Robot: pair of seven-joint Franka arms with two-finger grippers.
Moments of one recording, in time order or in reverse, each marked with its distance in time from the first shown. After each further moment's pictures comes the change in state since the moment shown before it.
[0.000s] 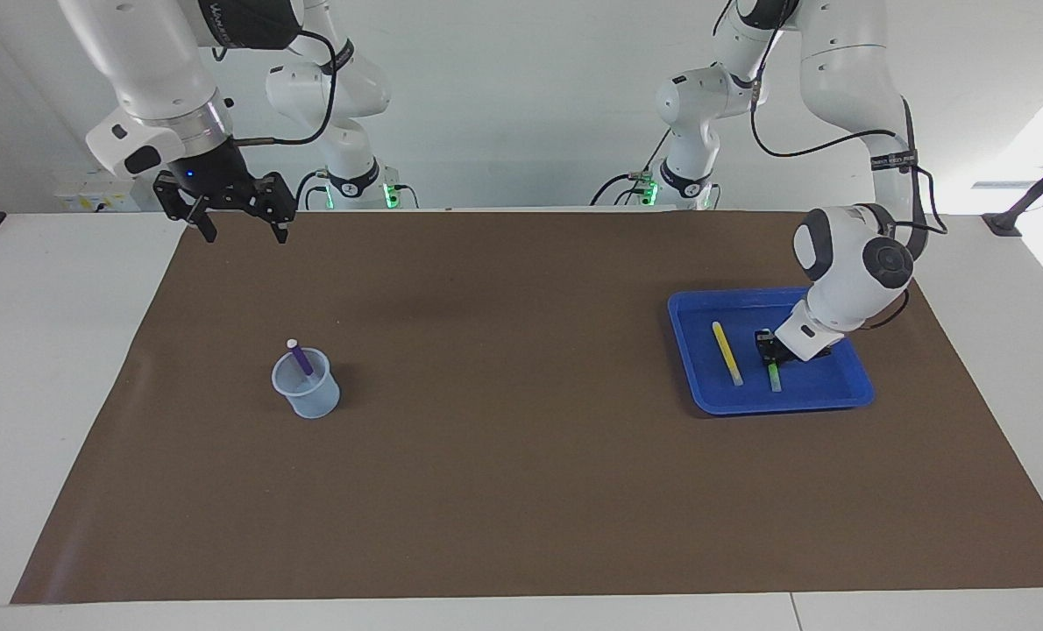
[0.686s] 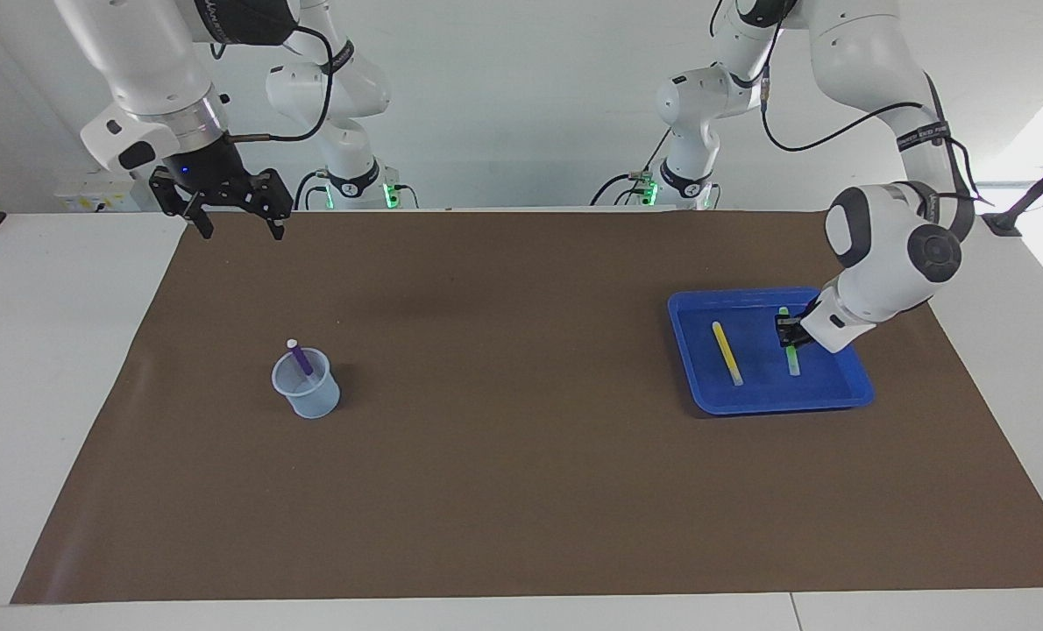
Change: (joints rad) left arm 0.003 -0.016 -0.001 0.255 -0.037 -0.398 -0.056; right arm -0.009 -0.002 -0.001 0.000 0.000 -0.001 0.001
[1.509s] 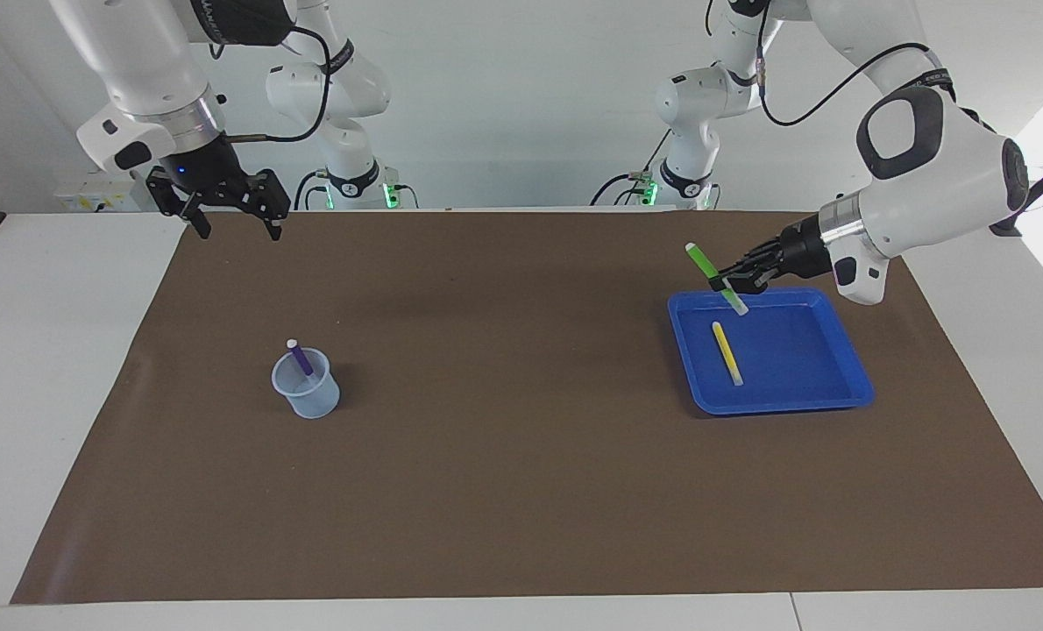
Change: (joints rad) left arm -0.027 -0.045 -0.067 0.233 -0.624 -0.294 -1.074; right arm -0.001 0.000 -0.001 0.000 0.021 0.000 0.000
